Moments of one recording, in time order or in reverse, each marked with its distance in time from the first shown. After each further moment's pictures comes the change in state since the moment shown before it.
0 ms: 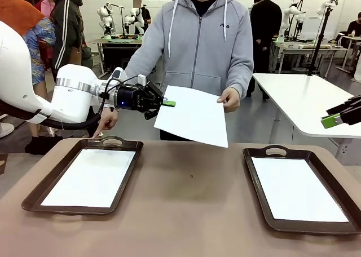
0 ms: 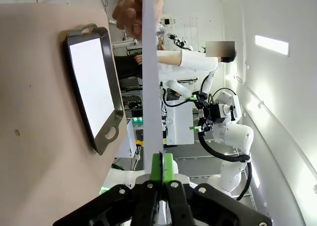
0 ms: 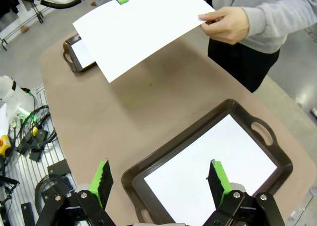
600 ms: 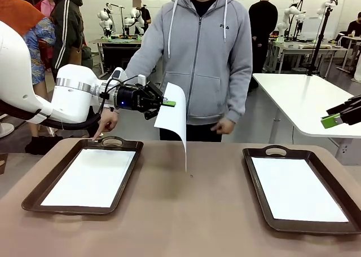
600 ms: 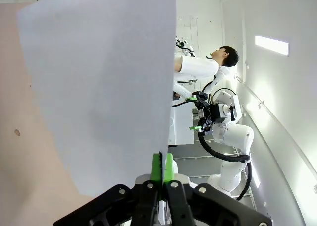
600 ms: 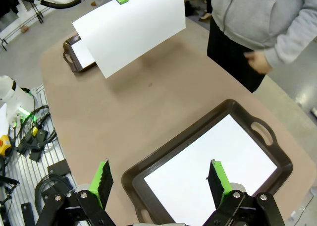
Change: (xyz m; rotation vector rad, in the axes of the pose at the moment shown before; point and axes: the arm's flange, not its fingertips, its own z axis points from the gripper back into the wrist) left arm 0.000 0.000 0.000 0.000 0.000 0.000; right arm 0.000 0.000 0.000 0.000 0.000 0.000
